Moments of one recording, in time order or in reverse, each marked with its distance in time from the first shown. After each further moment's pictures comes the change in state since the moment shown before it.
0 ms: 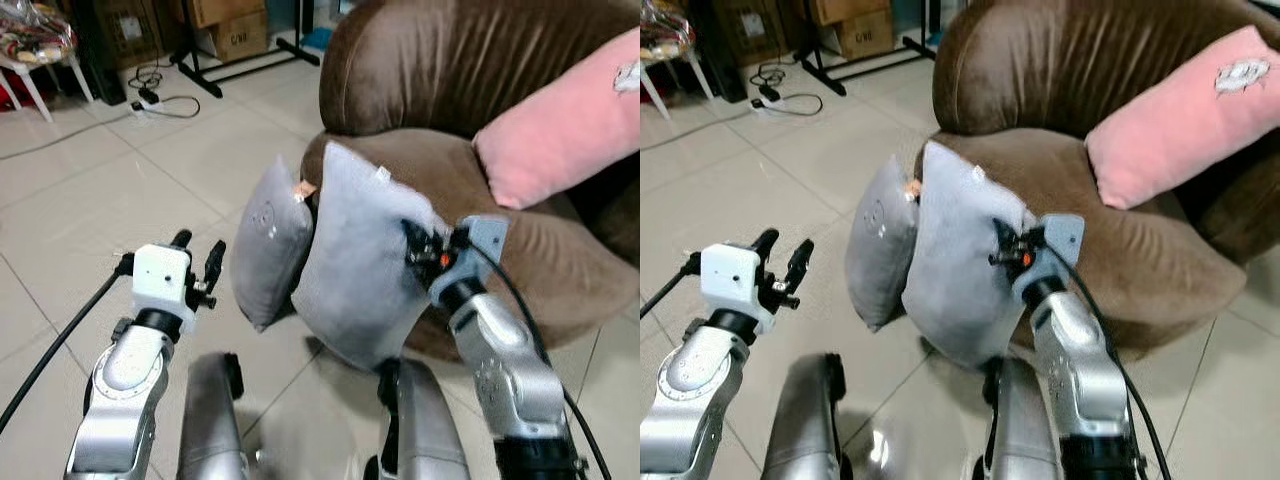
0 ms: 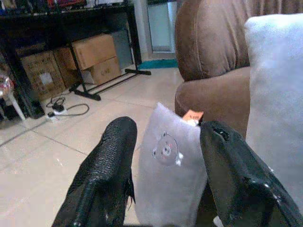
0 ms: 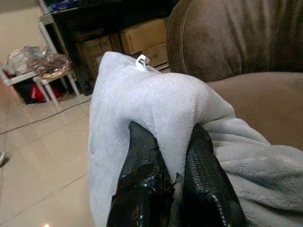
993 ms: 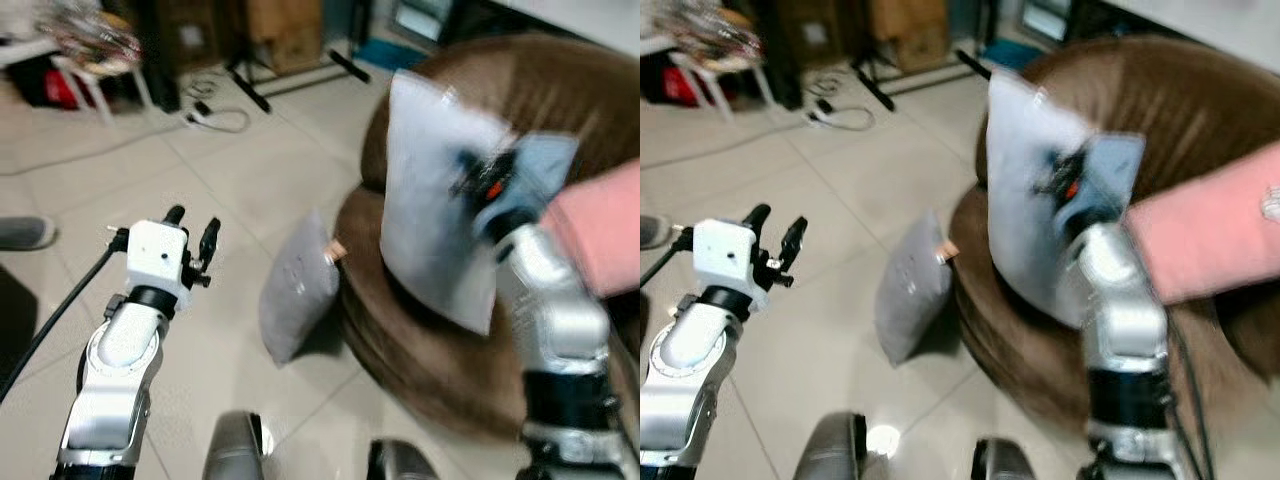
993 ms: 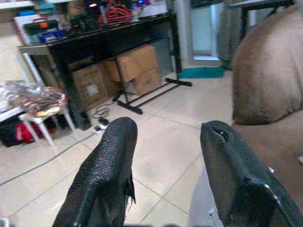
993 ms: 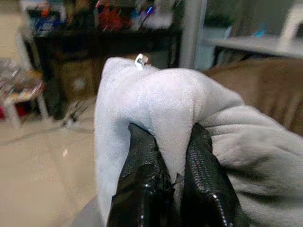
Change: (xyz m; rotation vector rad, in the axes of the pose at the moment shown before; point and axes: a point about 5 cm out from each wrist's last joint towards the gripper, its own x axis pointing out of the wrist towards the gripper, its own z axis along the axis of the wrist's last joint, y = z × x) left arm 0.012 0.009 0.014 0.051 -0.022 0.019; right arm 0.022 -0.027 0.048 -0.215 -0.071 -0.200
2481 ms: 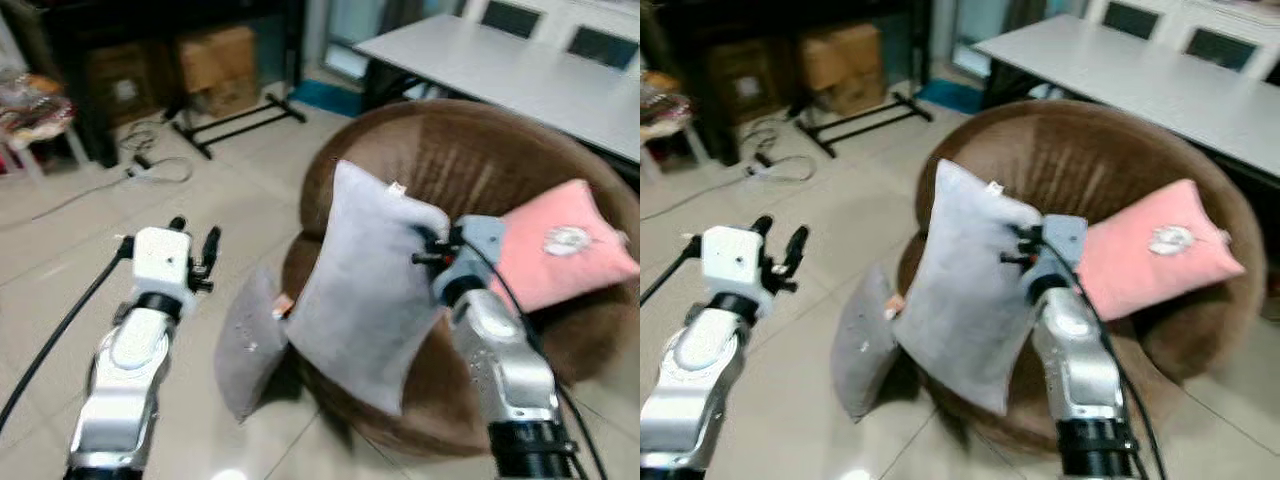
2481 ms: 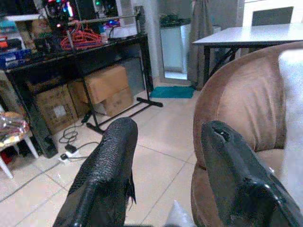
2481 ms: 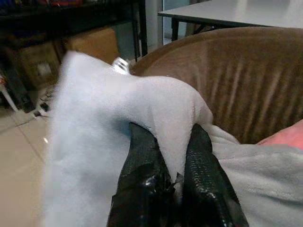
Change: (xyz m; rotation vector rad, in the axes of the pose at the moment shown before) left arm -0.002 -0.002 -0.011 -0.027 0.045 0.045; right arm -0.026 0.025 -0.065 0.110 0.195 0.033
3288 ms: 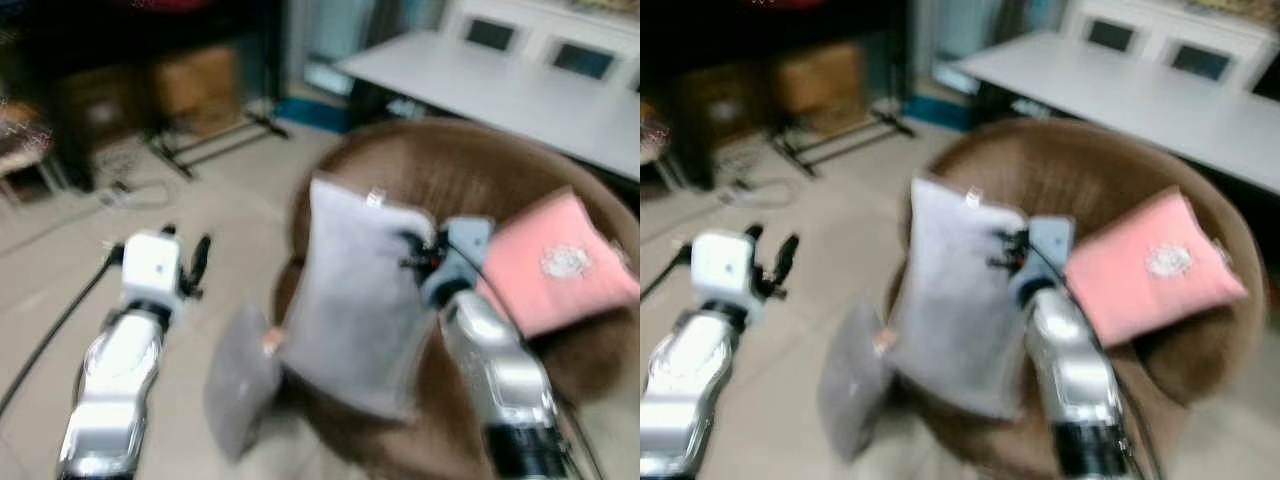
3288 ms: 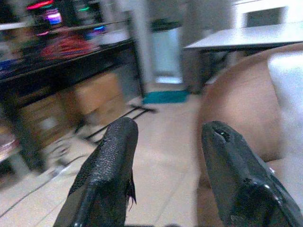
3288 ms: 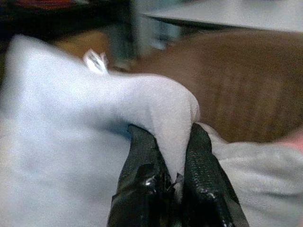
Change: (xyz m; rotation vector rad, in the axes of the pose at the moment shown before) left arm 0.000 -0.008 -0.001 -0.004 -0.011 -0.057; right arm -0.003 -0.011 -0.006 -0.019 0.025 -0.024
